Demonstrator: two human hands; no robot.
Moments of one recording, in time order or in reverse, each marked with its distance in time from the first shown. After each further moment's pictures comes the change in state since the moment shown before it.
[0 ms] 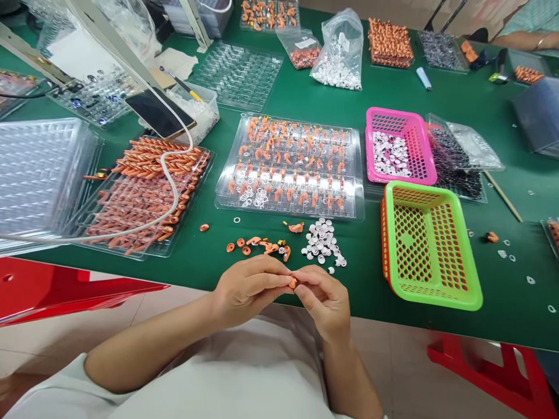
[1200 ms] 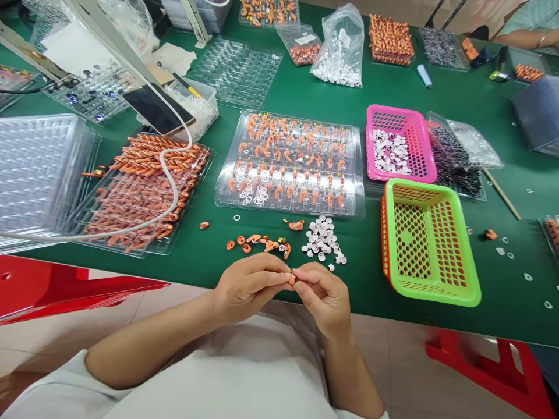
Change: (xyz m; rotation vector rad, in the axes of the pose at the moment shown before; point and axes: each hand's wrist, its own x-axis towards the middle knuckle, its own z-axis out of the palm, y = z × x) left_hand -0.003 -0.002 0.002 0.005 0.012 0.002; right_hand 0.001 -0.002 -0.001 -0.089 -0.008 -0.013
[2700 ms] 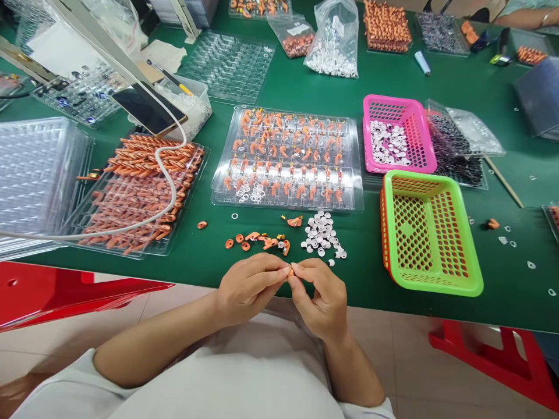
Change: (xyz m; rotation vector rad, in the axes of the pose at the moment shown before) left_hand -0.010 -0.002 0.006 0.087 0.017 0.038; right_hand 0.000 -0.012 0.015 -0.346 0.090 -0.230
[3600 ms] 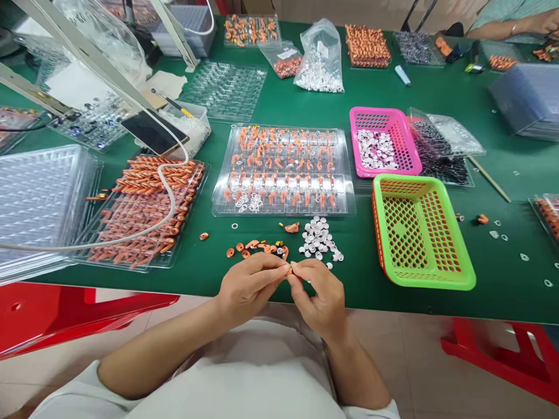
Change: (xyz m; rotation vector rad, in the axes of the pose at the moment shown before) left_hand 0.008 0.000 -0.003 0.052 -0.003 -0.063; right_hand 0.007 -0.001 -0.002 -0.120 -0.006 -0.091
